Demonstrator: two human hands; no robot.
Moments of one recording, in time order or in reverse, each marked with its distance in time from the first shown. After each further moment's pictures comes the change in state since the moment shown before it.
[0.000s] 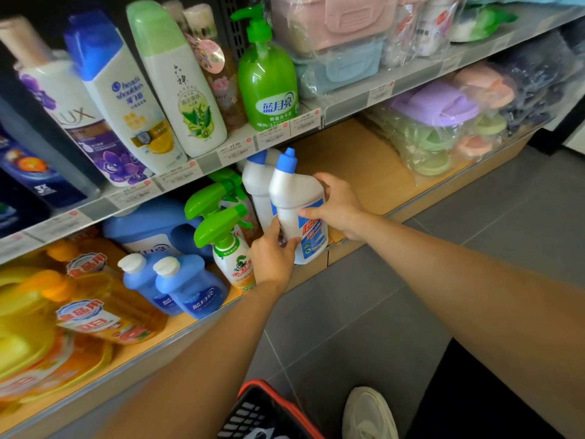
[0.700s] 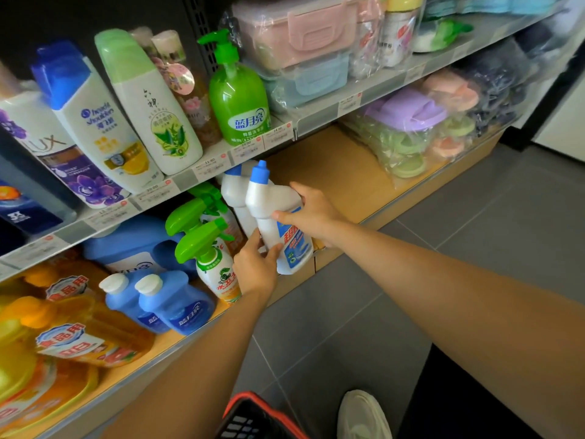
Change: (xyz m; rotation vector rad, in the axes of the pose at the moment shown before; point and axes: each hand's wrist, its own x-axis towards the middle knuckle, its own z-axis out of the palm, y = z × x) left_hand -0.002 0.008 -0.002 -0.079 -0.006 -0.090; right_hand -0.014 -0.019 -0.001 -0.056 -0.019 0.051
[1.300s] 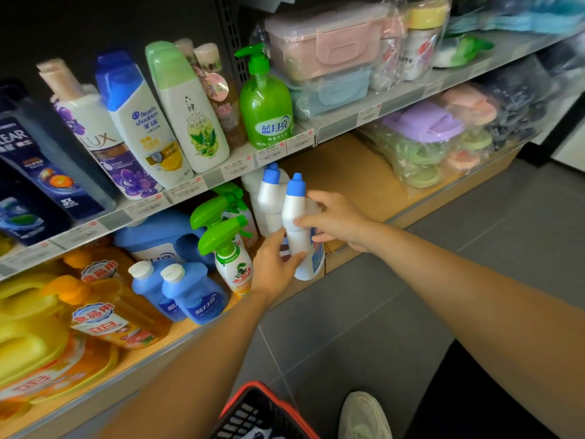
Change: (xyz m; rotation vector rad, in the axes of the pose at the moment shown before) left_hand -0.009 0.006 -0.017 0.003 -0.230 0.144; right_hand -0.030 -0.020 -0.023 0.117 -0.234 -0.028
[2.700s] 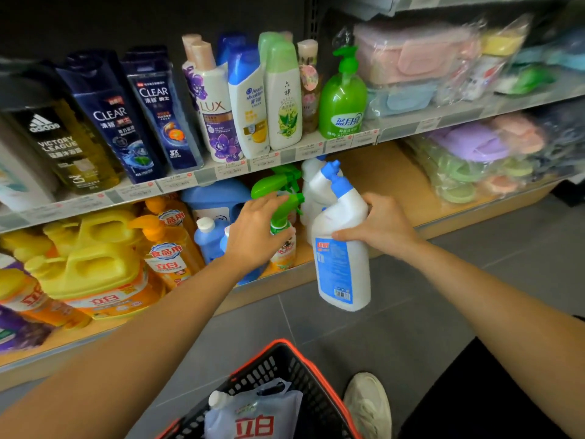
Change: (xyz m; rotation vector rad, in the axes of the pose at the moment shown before) left_hand -0.048 0.024 -0.143 0.429 0.089 0.140; right_hand -0.048 -0.024 0.033 -0.363 0.204 -0.108
